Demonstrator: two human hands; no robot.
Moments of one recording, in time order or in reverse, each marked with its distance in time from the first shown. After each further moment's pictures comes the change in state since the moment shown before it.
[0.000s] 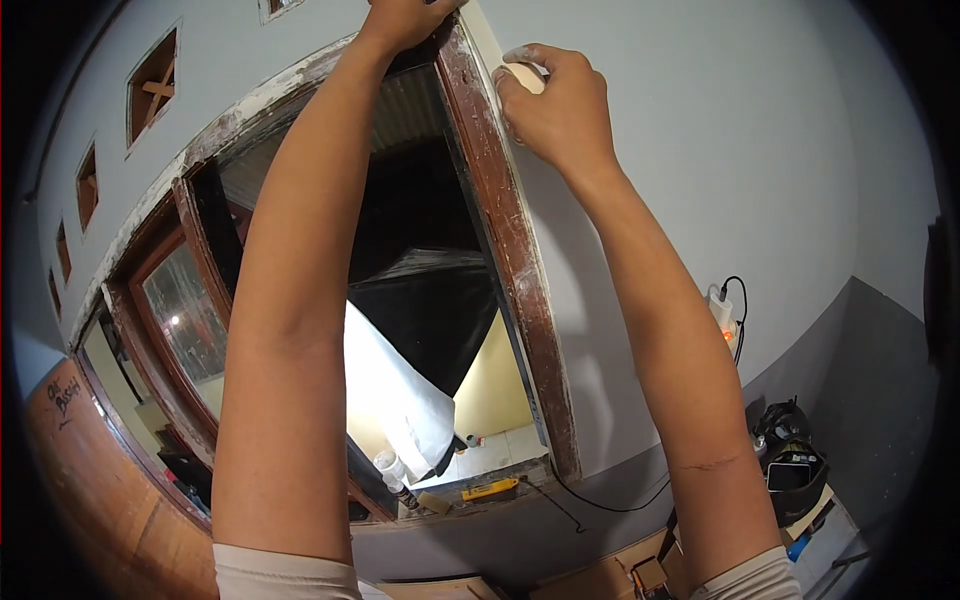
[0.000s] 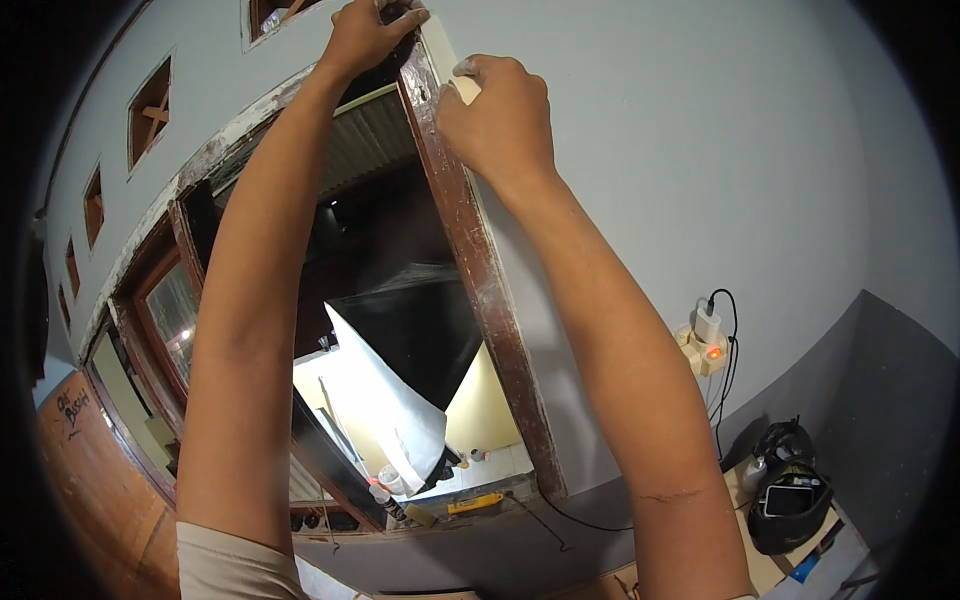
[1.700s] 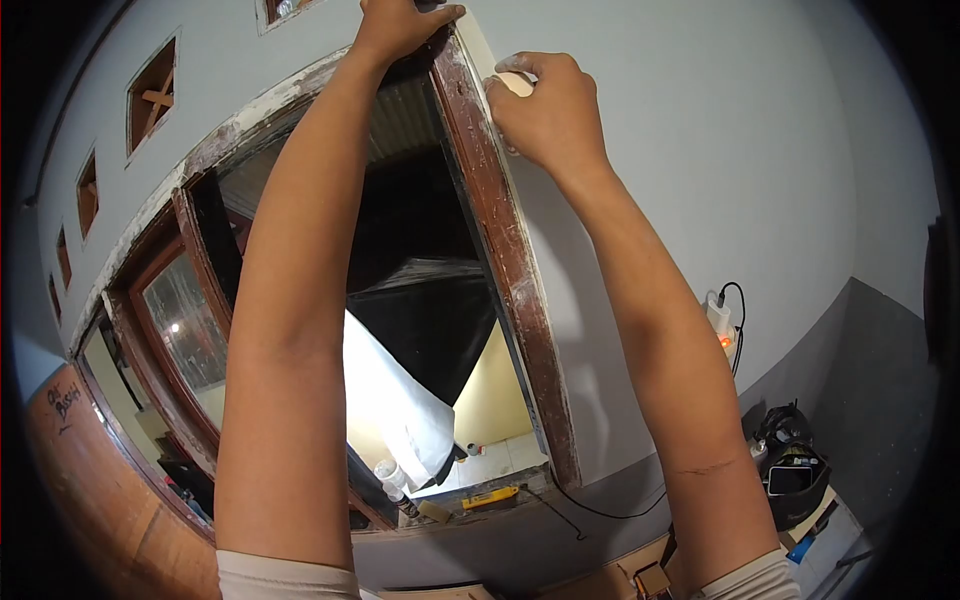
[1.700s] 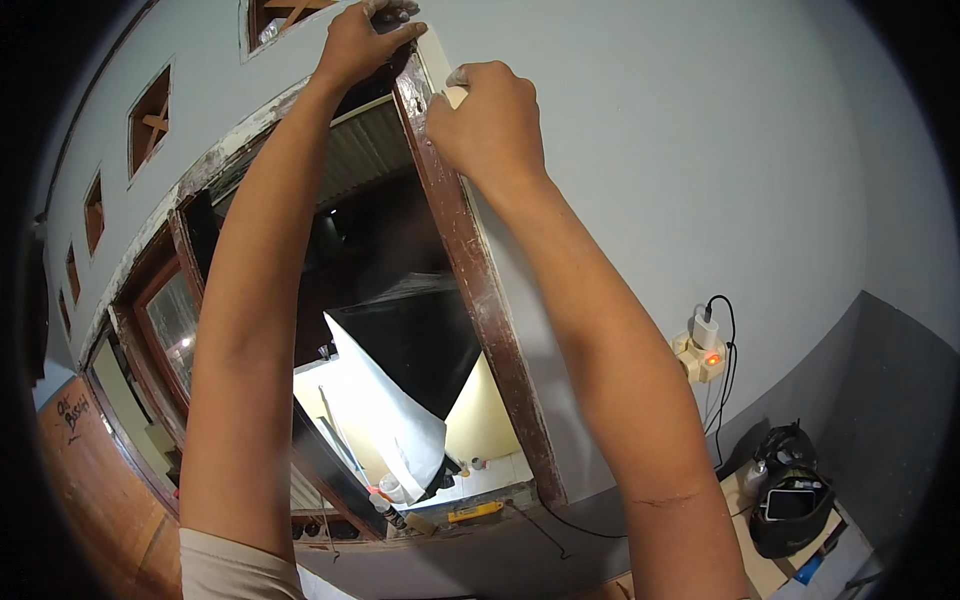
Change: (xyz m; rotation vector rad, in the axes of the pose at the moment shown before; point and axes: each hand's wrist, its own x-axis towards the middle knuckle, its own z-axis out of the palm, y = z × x) left_hand 0.002 -0.009 0.001 -0.063 0.035 0.017; right_hand 0.005 -0.012 -0.003 -0.023 -0.042 0.069
